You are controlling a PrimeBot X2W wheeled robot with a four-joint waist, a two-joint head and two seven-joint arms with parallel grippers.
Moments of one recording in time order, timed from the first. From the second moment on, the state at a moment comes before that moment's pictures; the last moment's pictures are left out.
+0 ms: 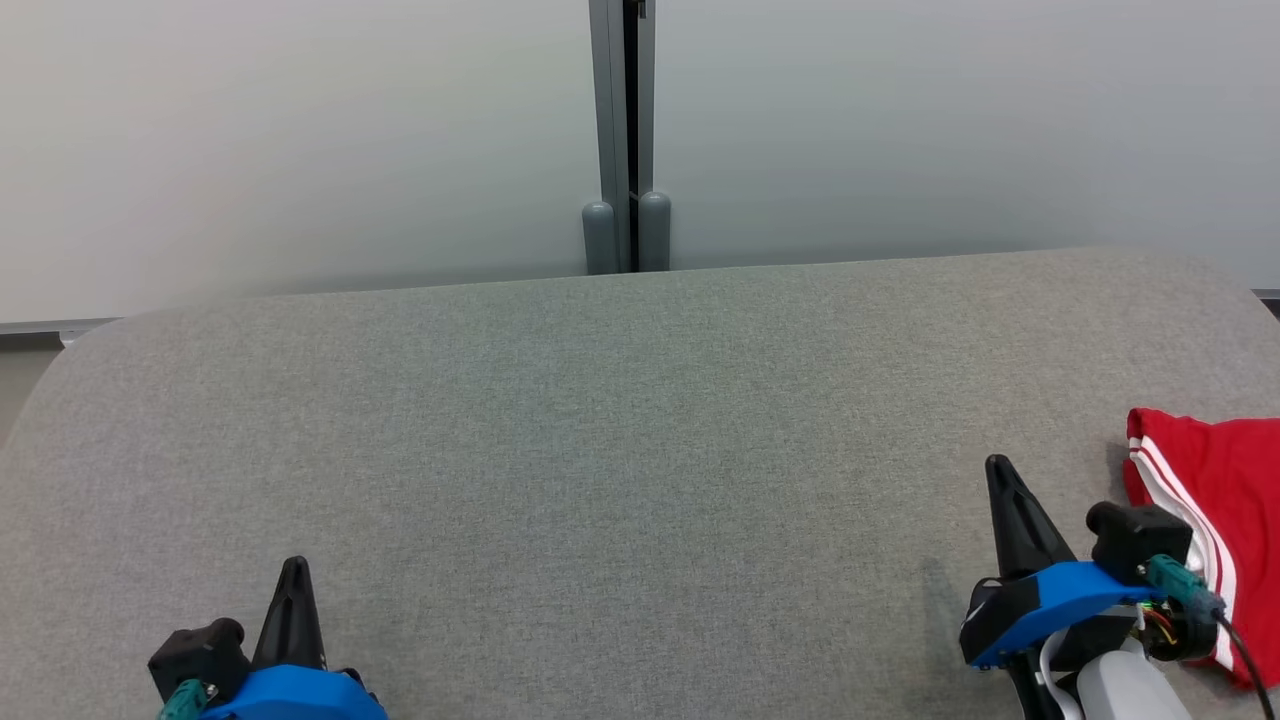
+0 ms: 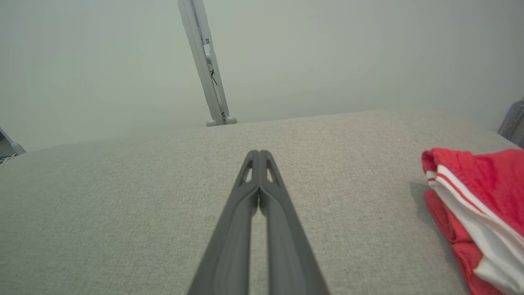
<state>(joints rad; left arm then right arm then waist) -0.06 0.05 0.09 0.48 -0.19 -0.08 -0.22 -0.23 -0.04 -0.05 0.51 0.15 0.13 -0.22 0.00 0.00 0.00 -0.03</state>
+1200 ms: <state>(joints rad) -0.07 0.05 0.09 0.38 -0.80 -0.10 -0.09 -0.18 -0.04 -0.07 0.39 0.78 0.13 -0.09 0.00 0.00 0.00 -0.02</state>
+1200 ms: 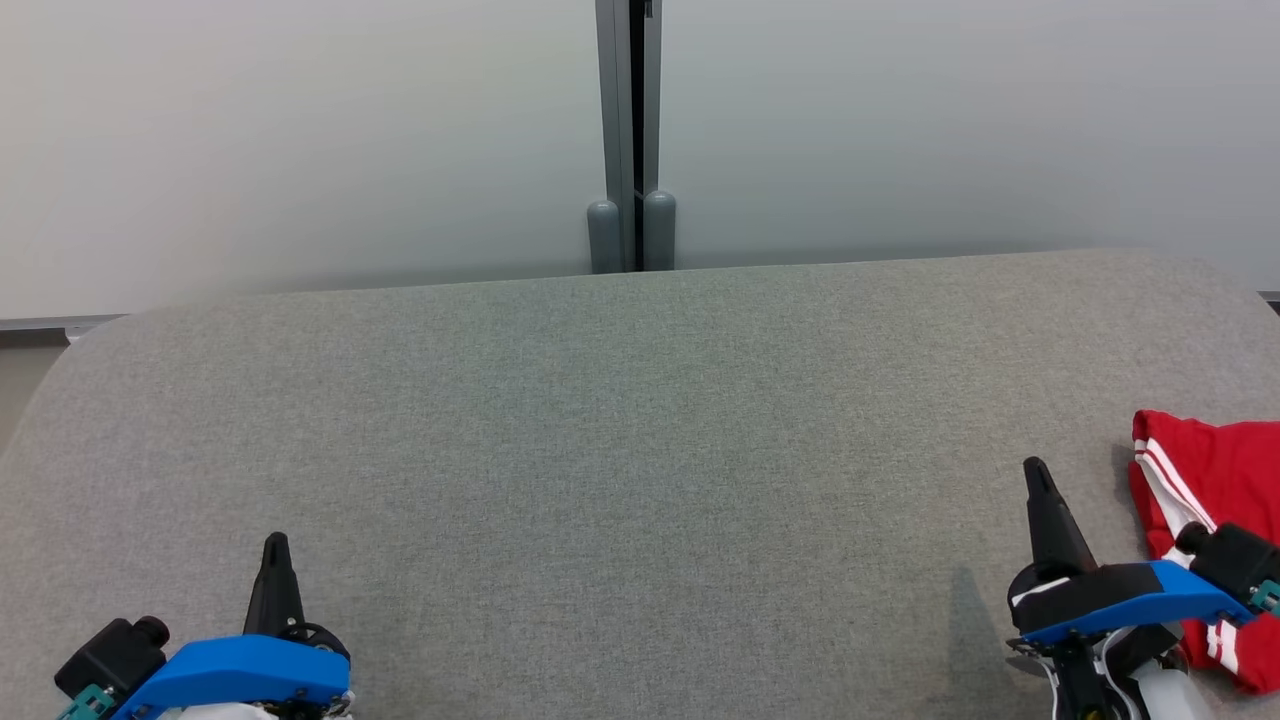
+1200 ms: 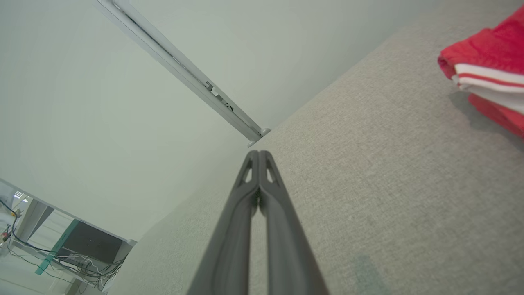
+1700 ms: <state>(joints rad) -0.08 0.05 0.10 0.35 -0.99 -0.11 -0.04 -0.17 -0.04 -0.08 0.36 0.97 0.13 -0.04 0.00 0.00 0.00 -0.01</state>
